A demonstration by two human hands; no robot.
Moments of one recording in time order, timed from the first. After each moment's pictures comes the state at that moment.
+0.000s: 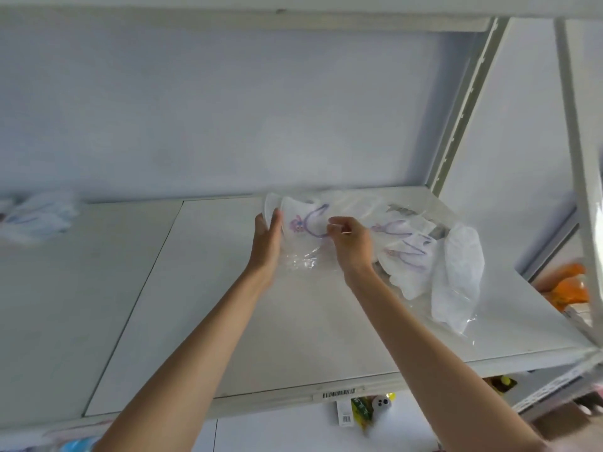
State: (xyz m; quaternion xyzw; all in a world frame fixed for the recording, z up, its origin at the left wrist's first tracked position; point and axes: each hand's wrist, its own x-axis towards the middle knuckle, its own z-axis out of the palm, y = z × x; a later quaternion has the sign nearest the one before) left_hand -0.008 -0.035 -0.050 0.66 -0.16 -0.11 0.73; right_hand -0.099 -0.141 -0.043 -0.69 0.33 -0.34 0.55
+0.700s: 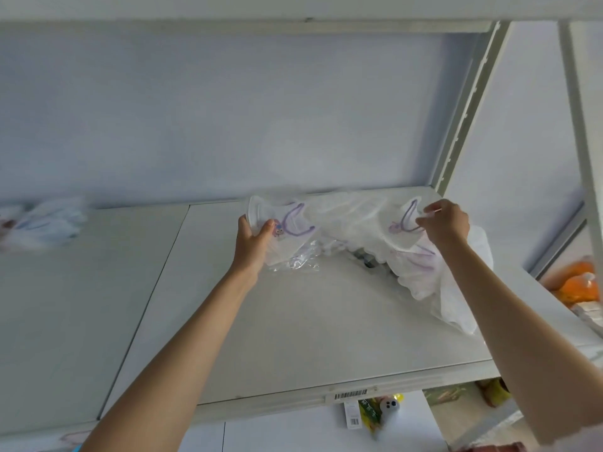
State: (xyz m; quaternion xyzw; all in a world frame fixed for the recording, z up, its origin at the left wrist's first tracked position) left_hand 0.024 -0.006 -0.055 0.68 -0.15 -0.08 0.72; right_hand -0.159 -0.273 -0.017 -0.77 0.49 -0.28 0.30
